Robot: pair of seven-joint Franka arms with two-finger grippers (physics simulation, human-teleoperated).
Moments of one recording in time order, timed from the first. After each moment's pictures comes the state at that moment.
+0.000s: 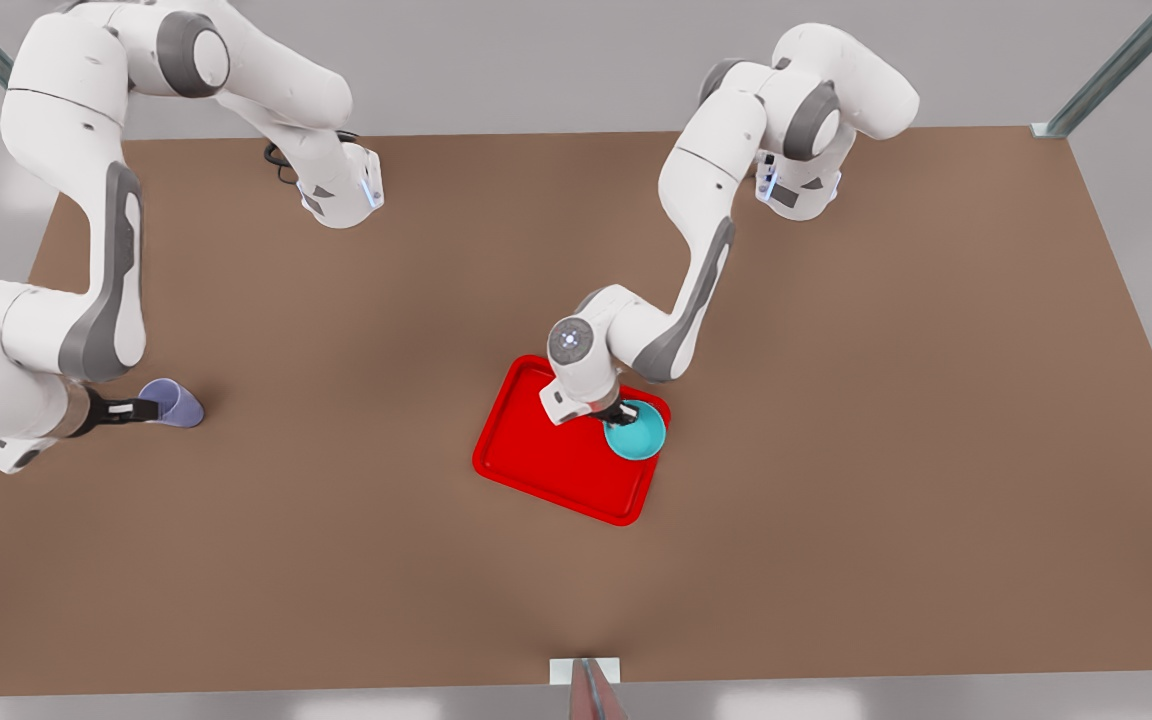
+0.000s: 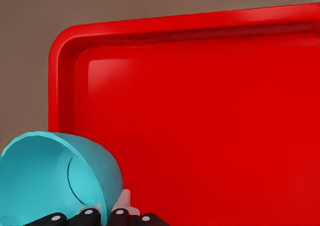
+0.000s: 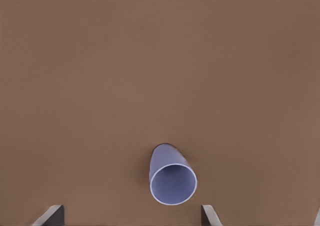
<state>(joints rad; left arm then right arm) -0.95 0.90 0.29 -1.27 -0.03 2.05 -0.39 -0.29 0.39 0.06 -1.53 -0.20 1.75 -0.29</state>
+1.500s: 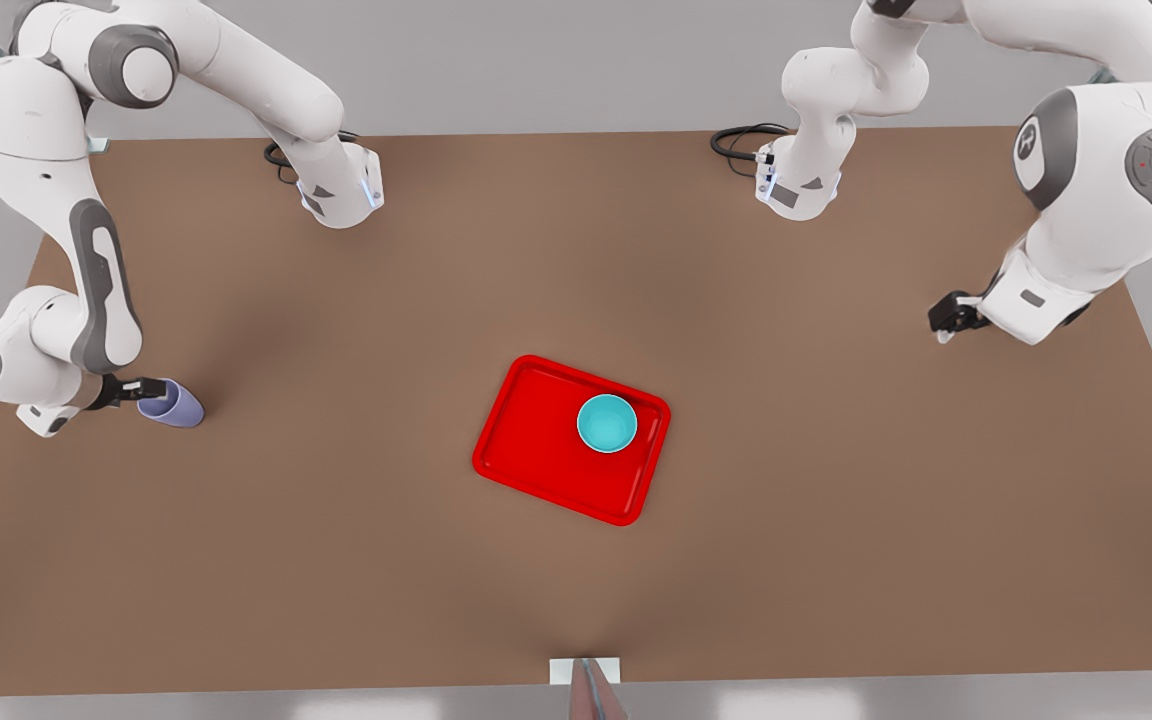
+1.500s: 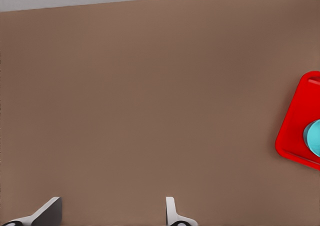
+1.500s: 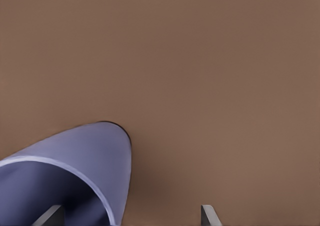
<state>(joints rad) -0.11 0.15 0.04 -1.33 0.12 1.46 -0.05 -0.66 0.48 0.18 -1.92 -0.20 2.20 -0.50</state>
